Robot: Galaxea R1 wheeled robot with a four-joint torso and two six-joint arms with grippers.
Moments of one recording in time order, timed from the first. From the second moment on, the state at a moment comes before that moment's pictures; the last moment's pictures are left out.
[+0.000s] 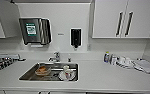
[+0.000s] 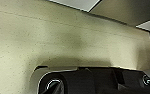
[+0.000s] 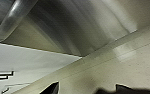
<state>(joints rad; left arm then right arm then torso) 1.45 2.55 -2.07 -0.06 -0.09 -0.01 -1.05 2.04 -1.52 0.24 -0.03 0.36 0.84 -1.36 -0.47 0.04</state>
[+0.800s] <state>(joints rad) 1.45 2.59 -2.14 -0.06 -0.08 -0.01 -0.81 1.97 -1.50 0.24 -0.24 0.51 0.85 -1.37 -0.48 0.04</state>
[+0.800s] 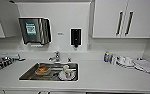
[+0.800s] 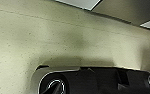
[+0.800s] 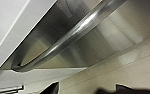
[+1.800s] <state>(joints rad) 1.45 2.60 -2.14 -0.06 -0.09 -0.01 -0.69 2.01 -1.50 0.33 -0.24 0.54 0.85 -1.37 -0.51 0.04</state>
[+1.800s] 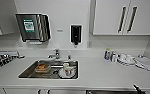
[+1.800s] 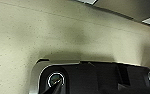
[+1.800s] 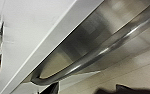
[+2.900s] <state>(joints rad) 1.45 2.61 -2.15 -0.06 -0.09 -0.01 -0.71 2.17 -1.77 0.40 -0.30 0.66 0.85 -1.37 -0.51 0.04</state>
